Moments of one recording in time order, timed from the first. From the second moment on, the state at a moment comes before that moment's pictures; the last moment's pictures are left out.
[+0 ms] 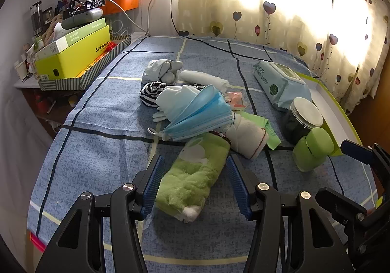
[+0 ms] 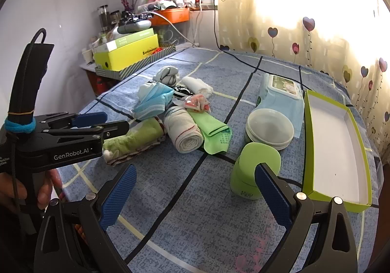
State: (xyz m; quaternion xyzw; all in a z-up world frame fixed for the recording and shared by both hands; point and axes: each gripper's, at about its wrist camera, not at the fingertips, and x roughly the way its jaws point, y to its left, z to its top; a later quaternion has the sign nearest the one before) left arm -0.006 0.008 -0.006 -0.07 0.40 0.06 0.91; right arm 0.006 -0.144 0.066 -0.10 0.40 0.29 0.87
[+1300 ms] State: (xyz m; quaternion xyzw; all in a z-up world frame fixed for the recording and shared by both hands) left arm 0.008 0.026 -0.010 -0.08 0.39 0.06 0.91; right arm 0.029 -0.125 0.067 -0.10 0.40 0.31 0.86
